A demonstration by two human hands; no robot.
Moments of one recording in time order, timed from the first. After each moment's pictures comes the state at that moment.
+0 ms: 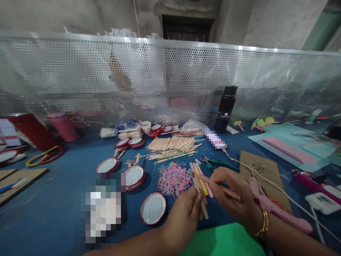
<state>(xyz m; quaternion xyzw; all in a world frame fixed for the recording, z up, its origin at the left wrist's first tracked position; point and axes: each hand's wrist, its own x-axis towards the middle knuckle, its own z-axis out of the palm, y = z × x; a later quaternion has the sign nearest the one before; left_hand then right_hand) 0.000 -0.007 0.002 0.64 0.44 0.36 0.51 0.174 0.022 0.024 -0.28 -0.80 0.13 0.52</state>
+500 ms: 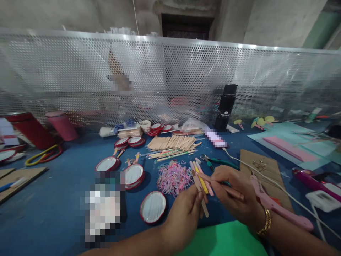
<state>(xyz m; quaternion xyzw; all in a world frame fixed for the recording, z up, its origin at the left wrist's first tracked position) -0.001 -0.009 0.004 0.65 0.44 0.35 0.51 0.174 0.022 0.029 -0.27 -0.80 0.12 0.52</state>
